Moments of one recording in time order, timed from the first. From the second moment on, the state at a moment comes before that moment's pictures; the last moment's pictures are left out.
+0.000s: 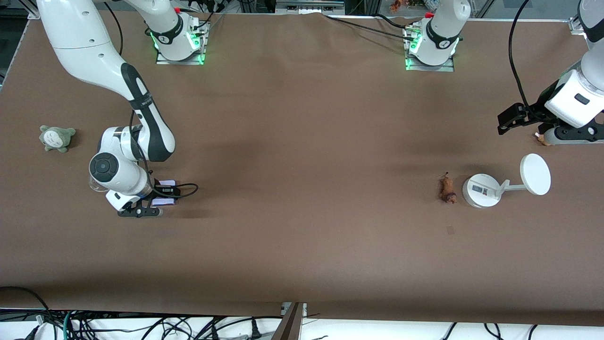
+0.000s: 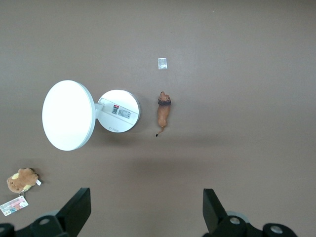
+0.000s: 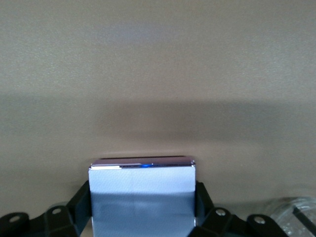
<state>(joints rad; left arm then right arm) -0.01 0.01 -0.03 -1.69 0.03 1.67 -0.07 0.15 0.66 -0.08 -1.83 0.01 2.48 0.04</state>
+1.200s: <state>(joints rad) -0.01 0.01 -0.03 -1.69 0.03 1.67 -0.07 0.15 0.34 -0.07 -1.67 0.01 1.87 0.04</state>
